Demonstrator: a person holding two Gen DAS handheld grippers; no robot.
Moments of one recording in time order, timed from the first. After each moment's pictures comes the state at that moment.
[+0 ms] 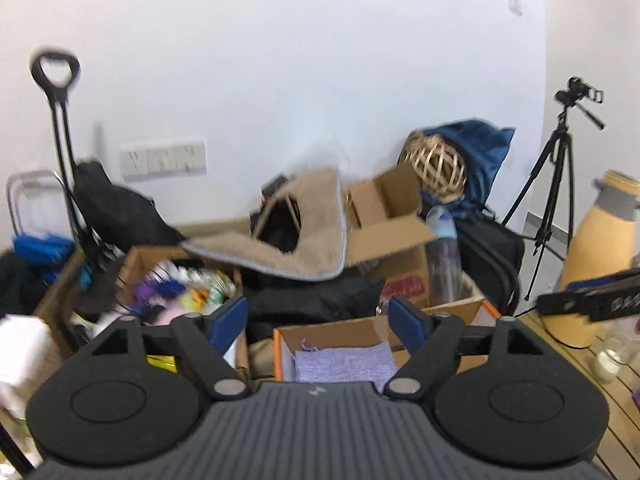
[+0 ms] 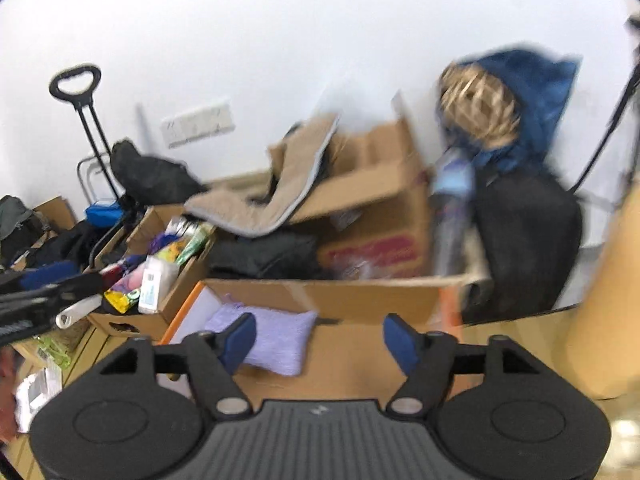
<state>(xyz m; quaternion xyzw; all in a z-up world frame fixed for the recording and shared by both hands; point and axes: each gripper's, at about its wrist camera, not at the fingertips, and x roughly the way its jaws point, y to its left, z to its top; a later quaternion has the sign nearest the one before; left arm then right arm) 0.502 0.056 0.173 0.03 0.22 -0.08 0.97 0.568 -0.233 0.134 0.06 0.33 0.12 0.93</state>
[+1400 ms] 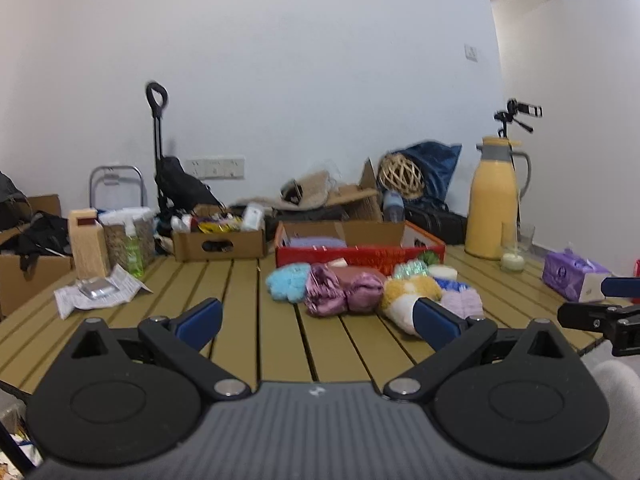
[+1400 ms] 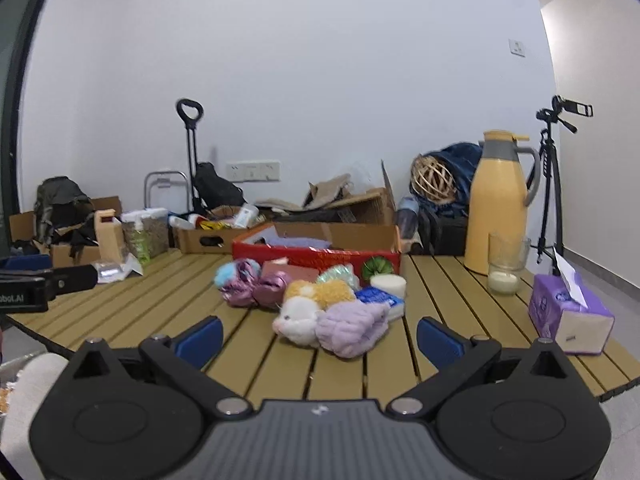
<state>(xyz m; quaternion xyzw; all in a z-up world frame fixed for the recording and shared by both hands) 0.071 0.039 0.040 0.01 0.13 -0.05 0.99 0.081 -0.243 0.040 0.01 0.16 0.11 0.98</state>
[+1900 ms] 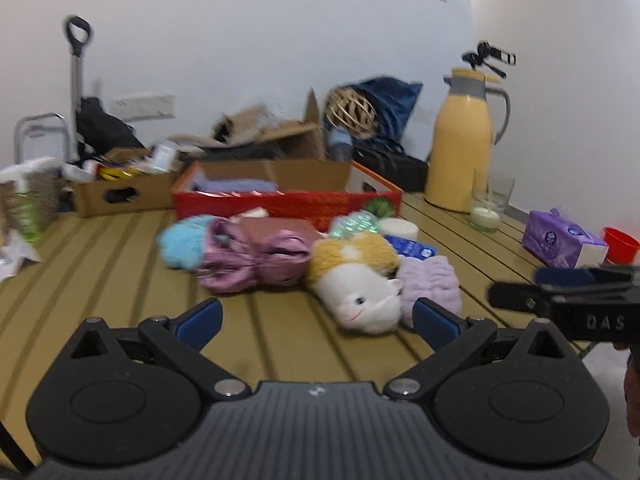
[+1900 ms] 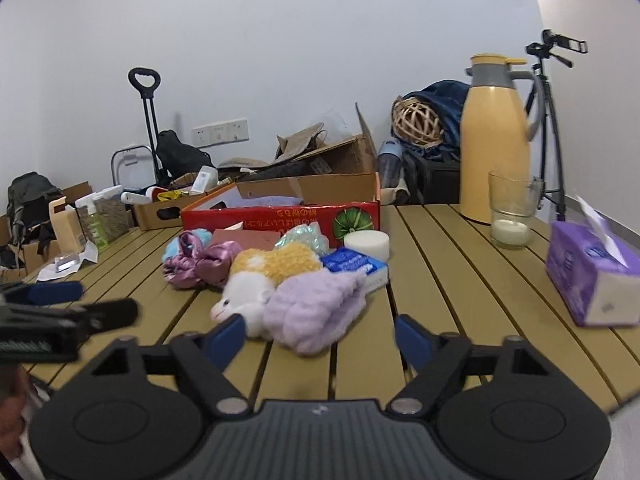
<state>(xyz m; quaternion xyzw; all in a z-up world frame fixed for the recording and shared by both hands) 0.208 -0.032 -0.005 0.01 0.22 -0.12 0.97 0.197 -0.266 0.003 0.04 0.22 0.10 0.97</state>
